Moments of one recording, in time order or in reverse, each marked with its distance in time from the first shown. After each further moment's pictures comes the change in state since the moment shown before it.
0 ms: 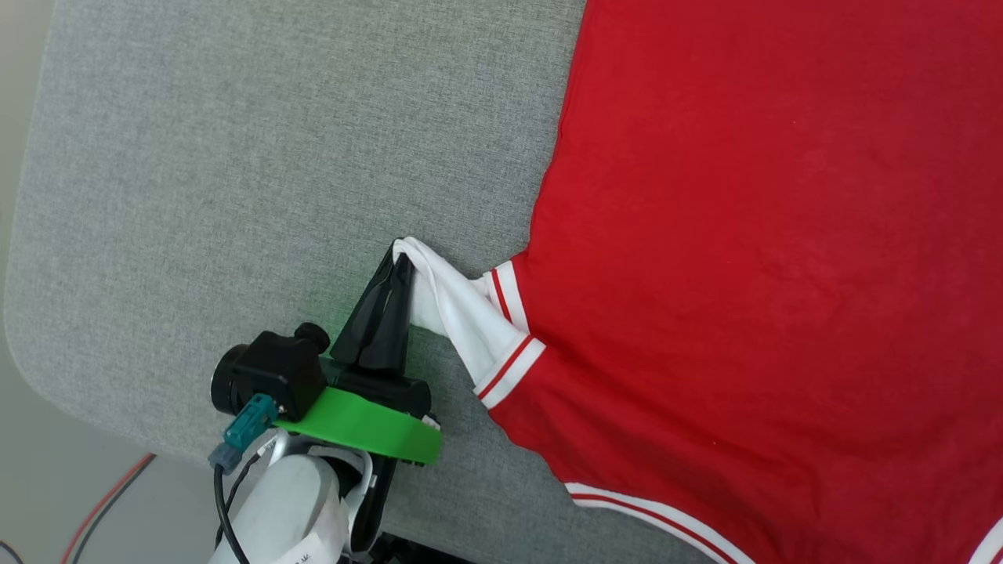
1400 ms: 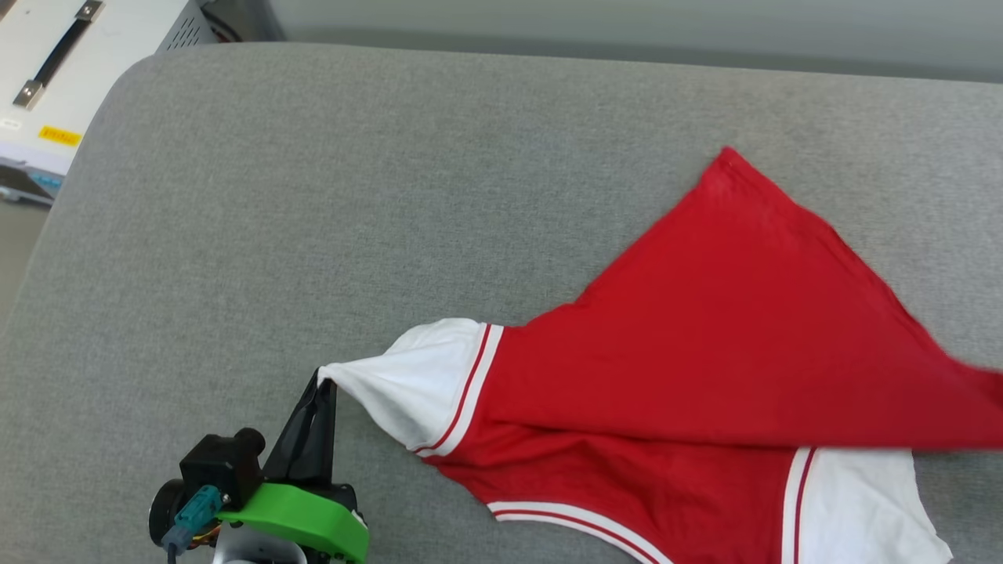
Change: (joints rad) left arm 0.237 0.044 0.126 0.064 -0.011 0.000 0.029; right arm 1.183 -0.157 -0.232 -0.489 0.275 0.000 -0.472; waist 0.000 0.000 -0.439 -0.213
